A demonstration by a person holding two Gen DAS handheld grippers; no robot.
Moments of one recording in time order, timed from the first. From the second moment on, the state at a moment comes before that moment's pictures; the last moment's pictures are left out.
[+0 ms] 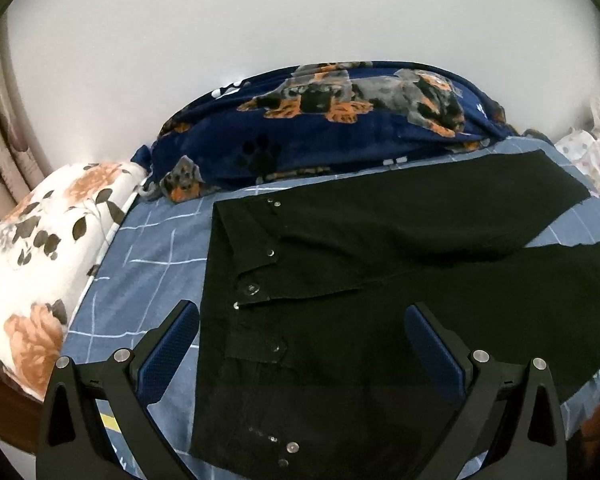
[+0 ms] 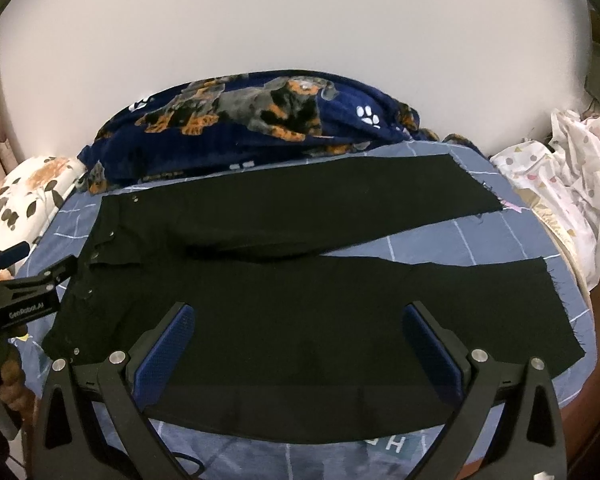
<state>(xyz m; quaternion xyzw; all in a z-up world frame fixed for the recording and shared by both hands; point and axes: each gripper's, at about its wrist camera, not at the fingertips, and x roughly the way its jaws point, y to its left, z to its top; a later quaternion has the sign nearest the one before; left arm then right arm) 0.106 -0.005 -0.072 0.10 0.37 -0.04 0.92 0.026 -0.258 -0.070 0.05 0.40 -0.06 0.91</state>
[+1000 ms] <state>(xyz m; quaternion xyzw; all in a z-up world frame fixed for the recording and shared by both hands) 0.240 0.099 -0.099 0.05 0.41 -0.05 0.91 0.075 -0.217 -0.092 0.02 0.43 -0.01 0.90</state>
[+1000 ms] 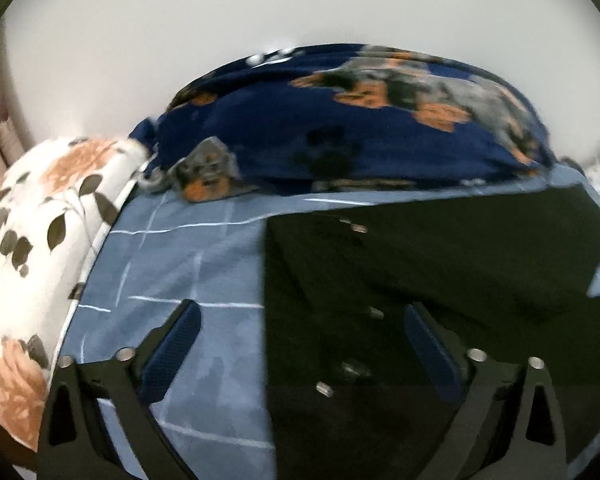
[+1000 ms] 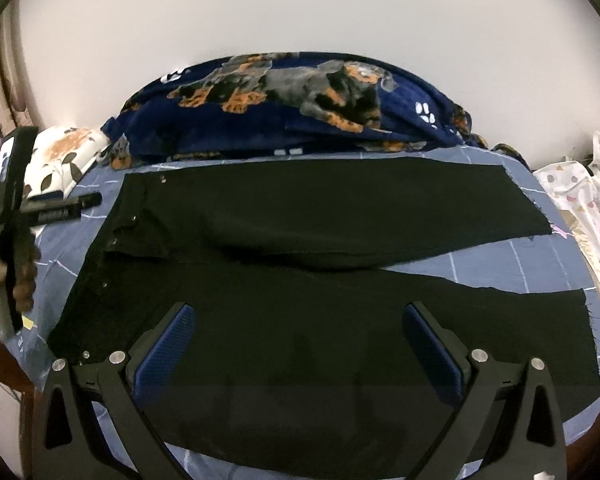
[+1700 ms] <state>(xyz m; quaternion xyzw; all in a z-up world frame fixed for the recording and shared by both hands) 0.389 0.136 -0.168 -0.03 0.49 -0.14 0.86 0.100 -0.230 -0.143 0.04 0.49 -0.02 0.87</state>
